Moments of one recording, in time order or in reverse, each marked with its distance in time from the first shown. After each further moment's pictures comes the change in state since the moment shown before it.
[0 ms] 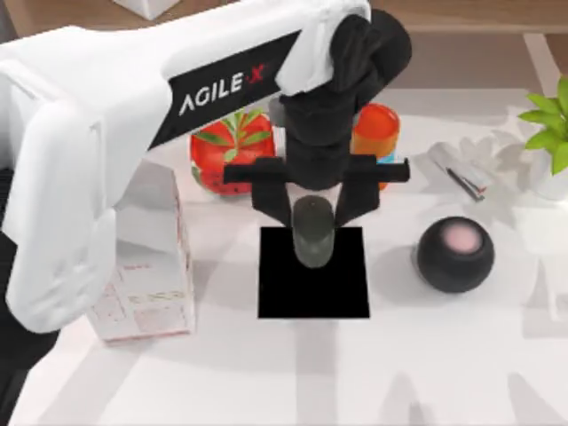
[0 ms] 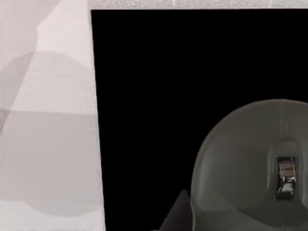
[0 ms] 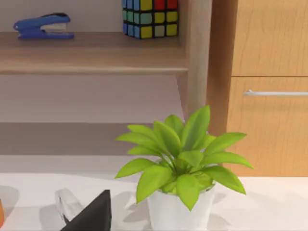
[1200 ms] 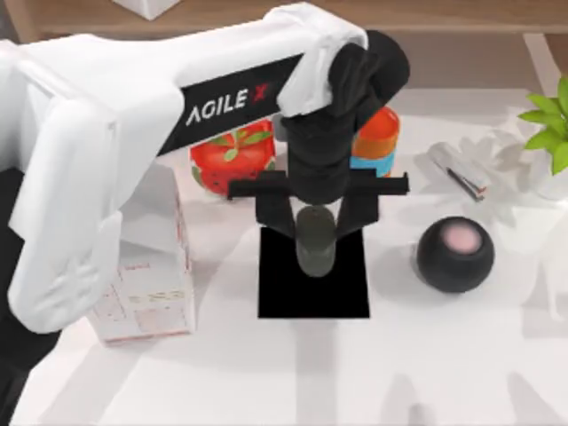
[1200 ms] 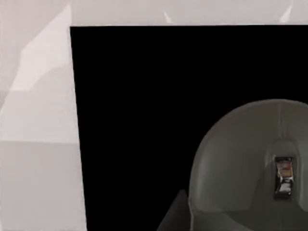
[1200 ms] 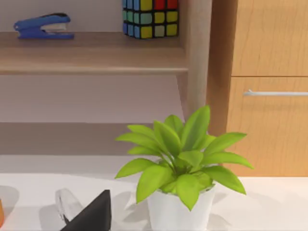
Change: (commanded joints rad) left arm 0.000 0.001 -0.094 0.118 0.000 -0.001; right arm 0.000 0.000 0.000 0.000 0.000 0.000
